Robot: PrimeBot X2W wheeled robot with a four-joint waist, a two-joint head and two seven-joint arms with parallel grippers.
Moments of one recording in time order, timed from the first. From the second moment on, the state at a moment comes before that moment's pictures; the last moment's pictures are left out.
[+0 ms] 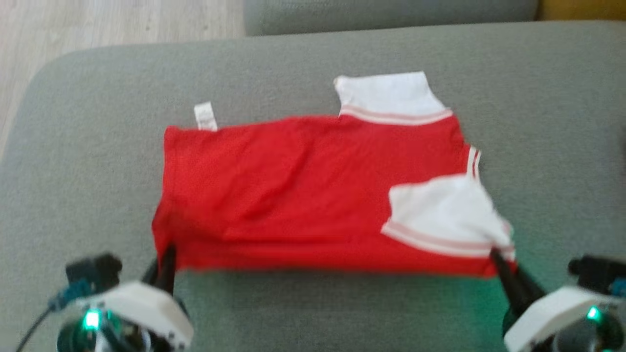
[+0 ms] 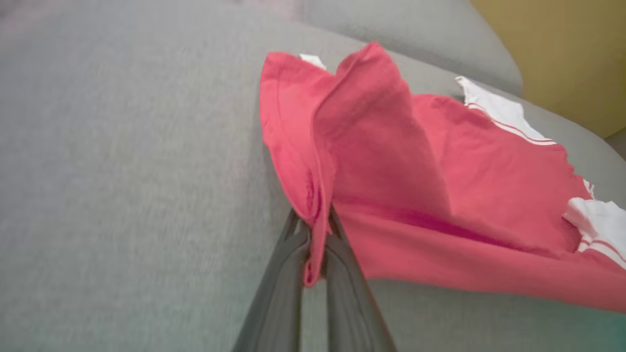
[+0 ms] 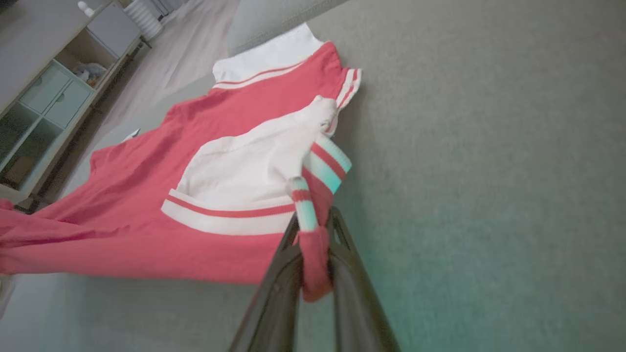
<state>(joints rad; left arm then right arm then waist) 0.08 0.25 -0.19 -0.14 -0.57 0.18 0.41 0.18 -0.11 -0.02 -0.08 0.52 0.13 0.37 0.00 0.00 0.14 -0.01</state>
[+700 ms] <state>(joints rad) 0.19 0.20 -0.18 0.05 -0.59 0.20 0.26 0.23 -0.08 0.01 -0.03 0.46 0.13 0.25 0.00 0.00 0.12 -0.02</state>
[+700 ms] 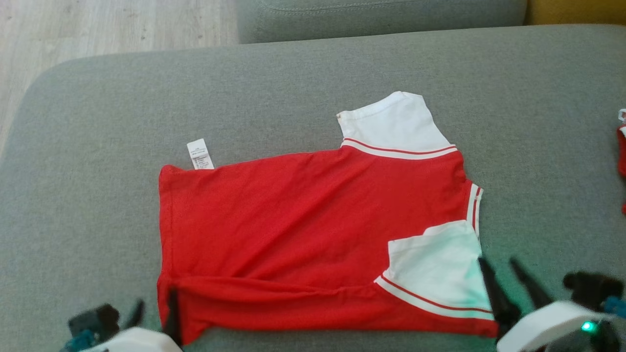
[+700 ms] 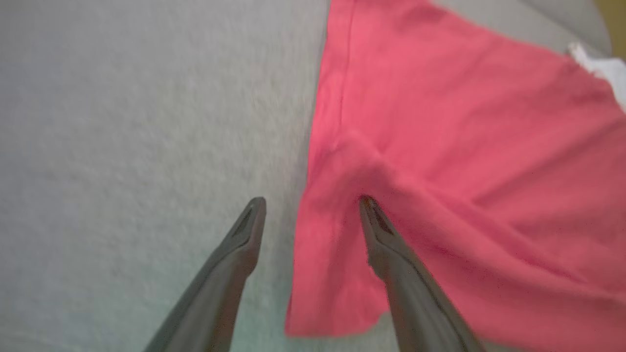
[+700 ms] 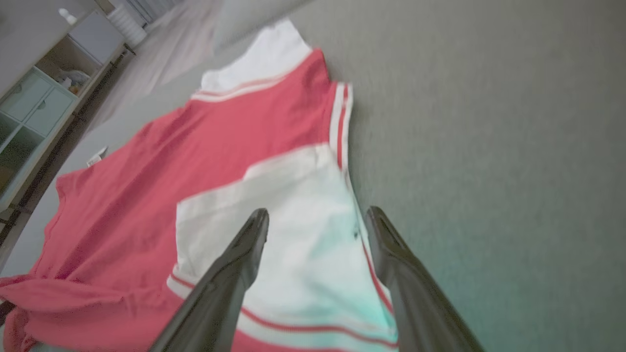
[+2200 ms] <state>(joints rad) -0.43 0.26 -0.20 0.45 -0.48 0.12 0.32 -0.05 -0.14 0.04 -0.21 0.38 0.13 0.12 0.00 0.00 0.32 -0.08</state>
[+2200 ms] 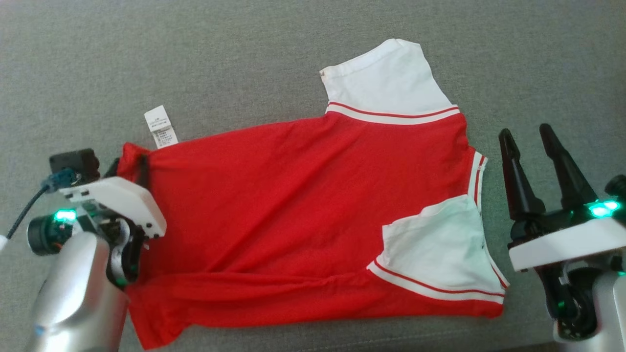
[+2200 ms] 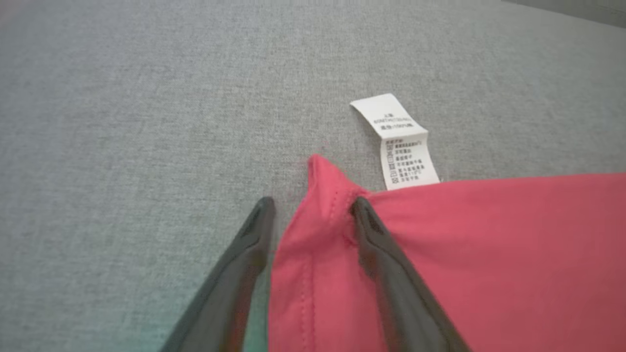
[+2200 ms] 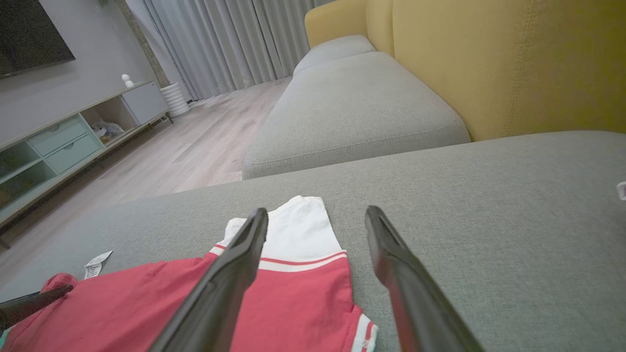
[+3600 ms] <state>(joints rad) -0.63 0.09 -0.29 0.59 -0.51 0.04 0.12 -0.78 -0.43 0.44 0.53 0.60 0.13 0.23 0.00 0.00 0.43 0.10</state>
